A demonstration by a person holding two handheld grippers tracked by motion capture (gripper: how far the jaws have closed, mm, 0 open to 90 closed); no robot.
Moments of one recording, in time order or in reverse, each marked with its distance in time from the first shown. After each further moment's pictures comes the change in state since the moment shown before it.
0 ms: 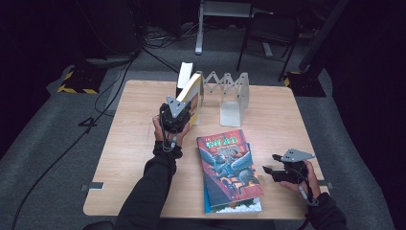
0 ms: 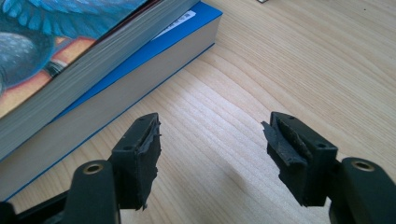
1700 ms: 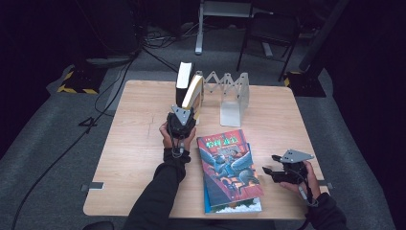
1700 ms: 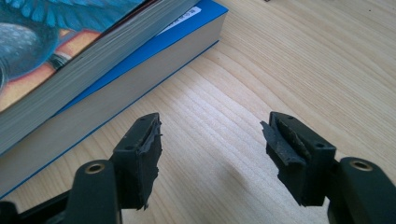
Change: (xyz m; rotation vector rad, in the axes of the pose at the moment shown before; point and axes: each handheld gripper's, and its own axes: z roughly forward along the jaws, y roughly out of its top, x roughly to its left) left arm -0.015 -0.043 0.026 0.010 0.125 -0.048; right arm 0.002 0.000 0.001 0.009 0.003 -0.023
